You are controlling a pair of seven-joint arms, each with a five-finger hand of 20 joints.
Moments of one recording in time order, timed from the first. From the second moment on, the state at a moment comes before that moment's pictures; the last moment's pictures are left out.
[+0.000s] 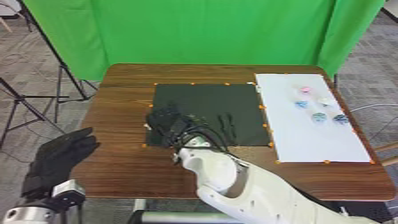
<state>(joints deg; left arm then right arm) 147.4 -52.1 -105.9 -131.6 37.4 19.3 17.5 -63.6 -70.9 24.8 -95.8 -144.4 5.3 20.6</state>
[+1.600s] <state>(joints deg) 140.7 -52.2 -103.3 -129.9 38.4 17.6 15.9 -68.8 -78.9 31.7 -89.9 -153.2 -3.8 28.0</state>
